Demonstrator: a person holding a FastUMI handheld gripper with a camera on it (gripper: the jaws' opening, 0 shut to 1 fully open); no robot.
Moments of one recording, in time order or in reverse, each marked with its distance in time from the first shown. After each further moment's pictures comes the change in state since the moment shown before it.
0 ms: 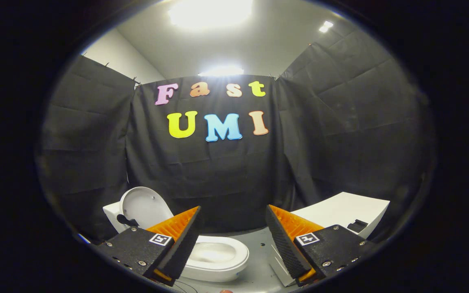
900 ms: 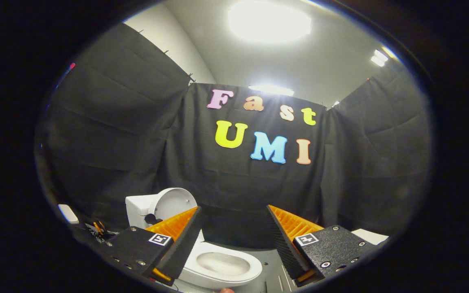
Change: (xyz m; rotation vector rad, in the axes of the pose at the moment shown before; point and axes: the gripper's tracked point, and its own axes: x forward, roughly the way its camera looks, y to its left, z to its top) arm -0.011 0.122 0.019 -0.222 -0.098 0.179
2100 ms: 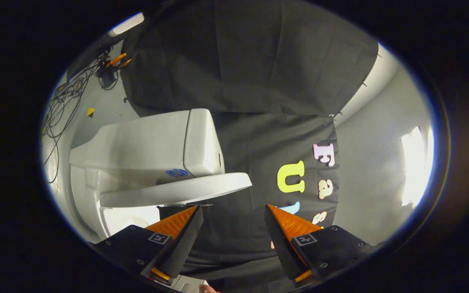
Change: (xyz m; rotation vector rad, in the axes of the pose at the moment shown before) arm 0.120 0.294 -0.115 -1.303 -0.028 0.200
